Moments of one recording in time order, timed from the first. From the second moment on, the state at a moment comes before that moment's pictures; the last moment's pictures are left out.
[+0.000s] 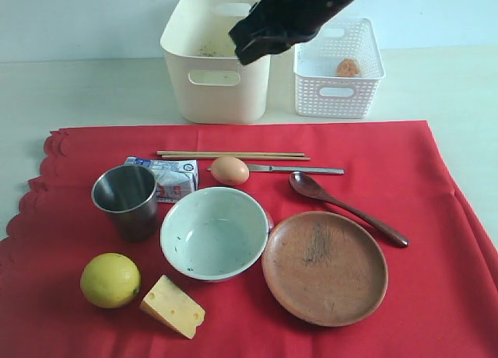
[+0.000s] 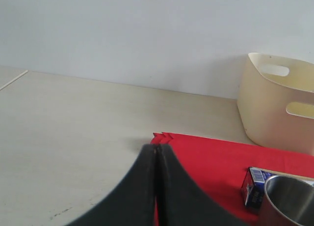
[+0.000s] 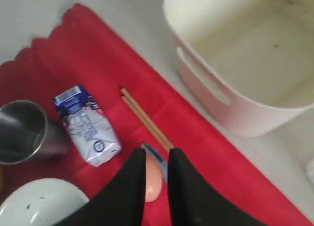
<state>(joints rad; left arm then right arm) 0.04 0.01 0.00 -0.07 0.20 -0.05 0.43 1.86 -1.54 0.57 0.81 -0.67</state>
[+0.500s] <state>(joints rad) 0.04 0.01 0.00 -0.07 0.20 -0.05 0.61 2.04 -1.54 0.32 0.82 -0.49</state>
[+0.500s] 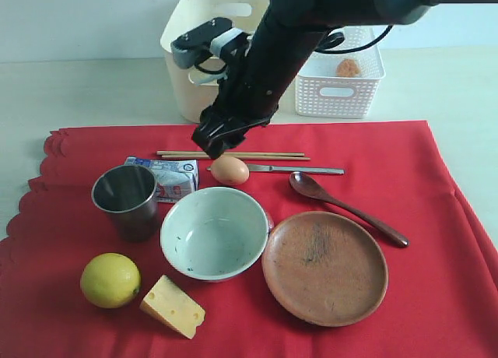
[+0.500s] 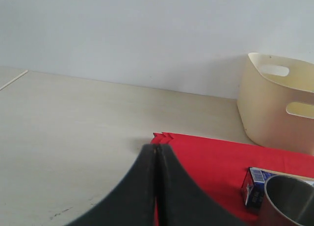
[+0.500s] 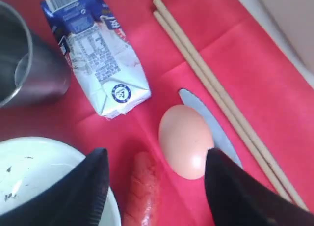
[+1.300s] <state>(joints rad) 0.04 0.01 0.00 -0.07 0.20 -0.05 0.62 2.22 -1.54 0.23 0.69 -0.42</state>
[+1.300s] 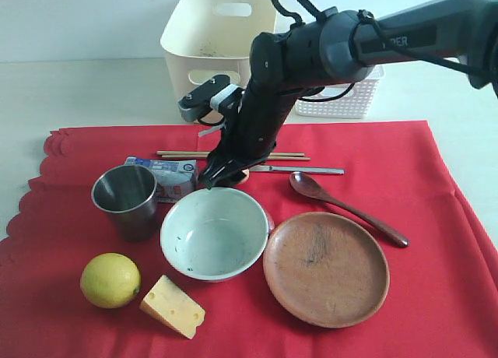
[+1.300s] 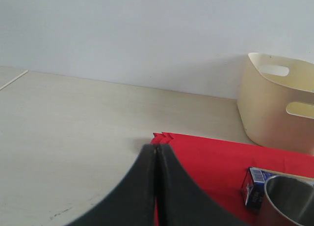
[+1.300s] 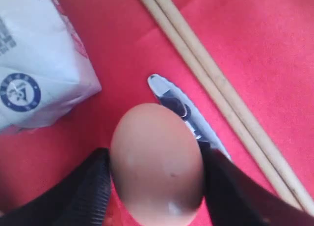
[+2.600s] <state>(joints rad) 0.04 0.01 0.00 -0.07 0.20 -0.05 0.31 1.94 -1.54 0.14 0.45 -0.24</state>
